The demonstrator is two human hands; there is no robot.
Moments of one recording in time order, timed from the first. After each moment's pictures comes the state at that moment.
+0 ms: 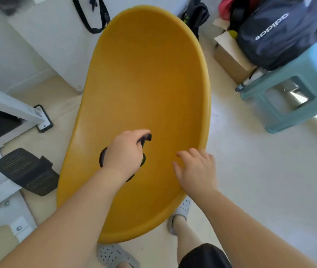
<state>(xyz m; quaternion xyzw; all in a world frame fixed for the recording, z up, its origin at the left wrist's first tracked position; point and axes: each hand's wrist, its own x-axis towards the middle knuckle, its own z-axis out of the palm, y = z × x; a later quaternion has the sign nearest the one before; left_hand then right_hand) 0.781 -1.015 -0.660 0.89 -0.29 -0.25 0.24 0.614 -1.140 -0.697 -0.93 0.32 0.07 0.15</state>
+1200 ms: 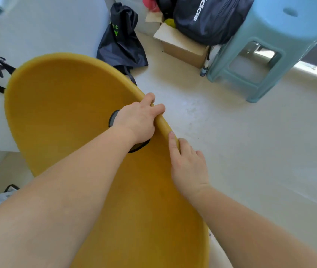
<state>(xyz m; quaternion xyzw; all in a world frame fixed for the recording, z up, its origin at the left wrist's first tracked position) 0.862 -1.297 -0.716 0.72 -0.67 -0.13 -0.08 0.667 -1.251 -0.752 -0.89 0.45 -0.02 0.10</state>
